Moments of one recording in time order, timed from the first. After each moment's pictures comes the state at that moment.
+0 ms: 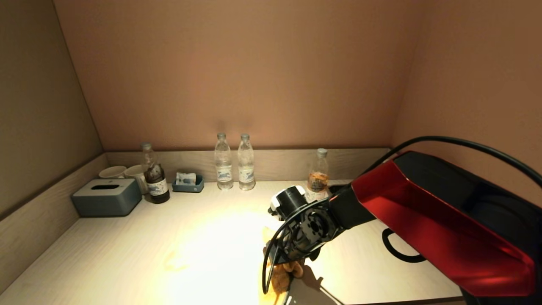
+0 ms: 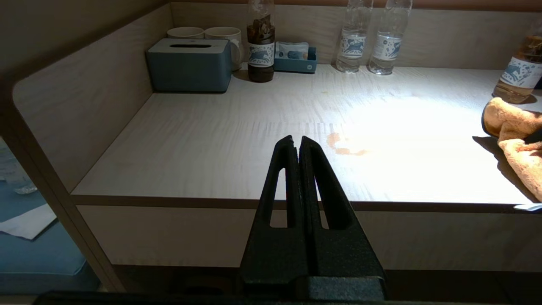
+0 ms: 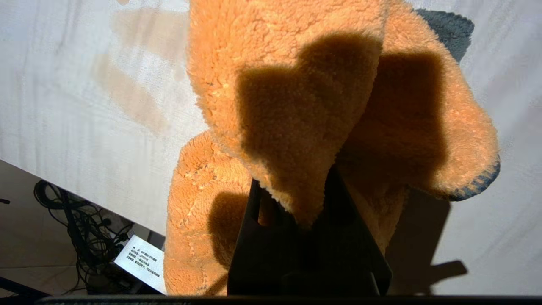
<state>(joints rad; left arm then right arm) 0.00 0.00 0.00 -0.01 0.01 -0.05 0.59 2.26 -1.34 0.15 0.11 0.29</state>
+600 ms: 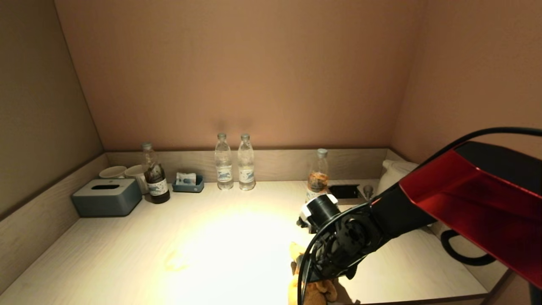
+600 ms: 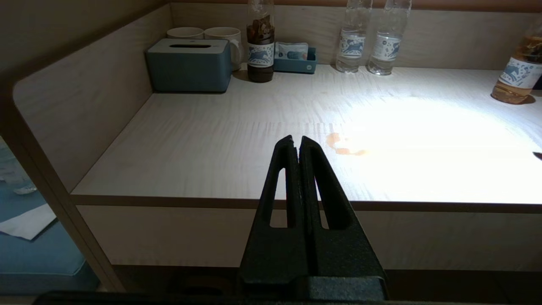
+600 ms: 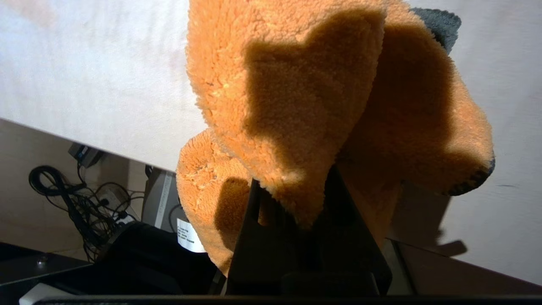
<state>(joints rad) 0.00 0.00 0.00 -0.01 0.01 -0.05 0.48 2.09 -1.07 0.16 0.12 0.28</state>
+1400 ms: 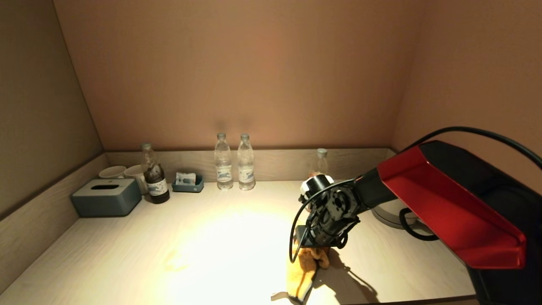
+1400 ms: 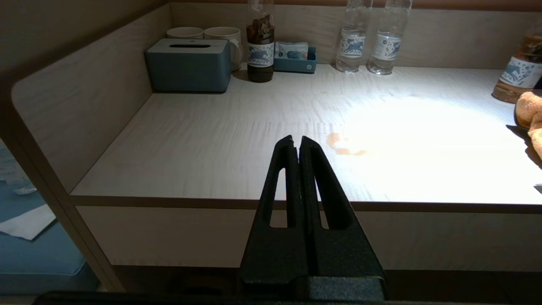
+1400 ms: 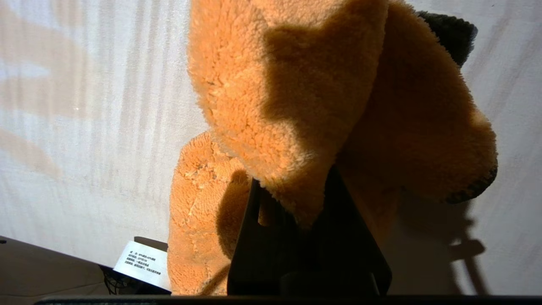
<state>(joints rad) 0.00 0.00 0.00 -0.01 0.01 -0.05 0.41 2.29 -1.45 0.31 0.12 0.29</state>
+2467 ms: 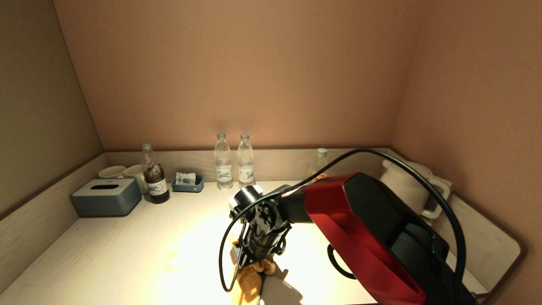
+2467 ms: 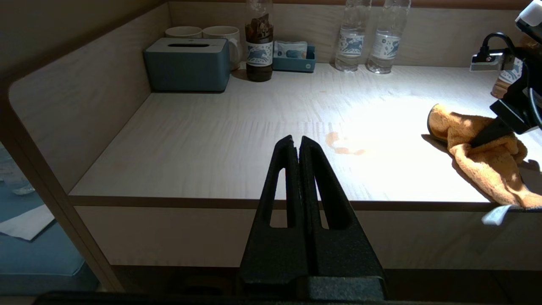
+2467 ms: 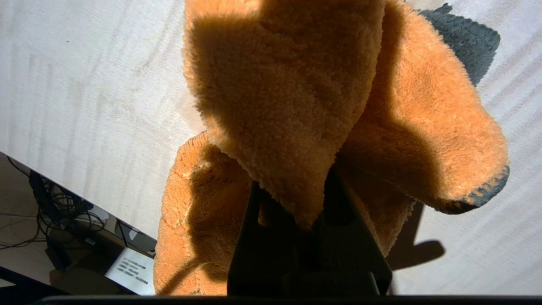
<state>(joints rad) 0.00 0.00 0.00 -0.01 0.01 -0.05 0.71 2.52 -1.93 0.58 0.11 0.20</state>
